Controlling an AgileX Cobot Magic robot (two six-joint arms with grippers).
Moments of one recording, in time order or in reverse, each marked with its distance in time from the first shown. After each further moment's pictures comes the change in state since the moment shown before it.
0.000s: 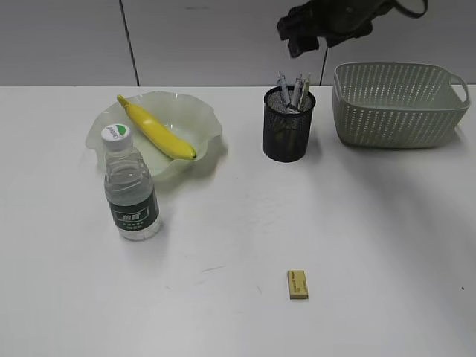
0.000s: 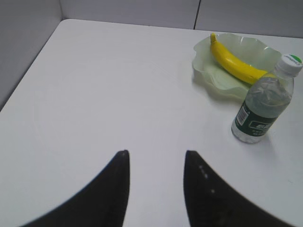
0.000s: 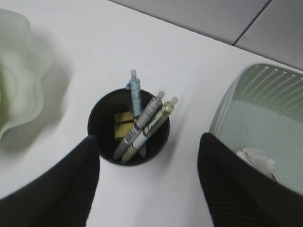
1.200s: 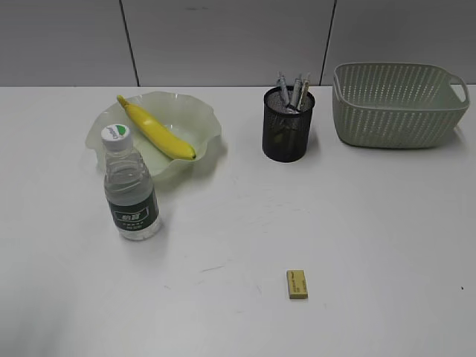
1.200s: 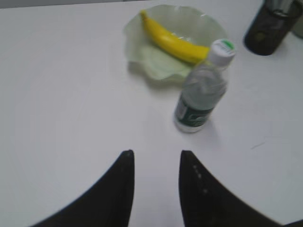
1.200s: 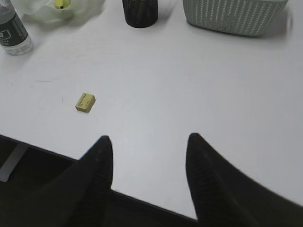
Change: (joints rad) left arm 0.000 0.504 -0.046 -0.387 -0.284 0.412; right arm 0.000 -1.882 1.154 0.101 0.397 -0.002
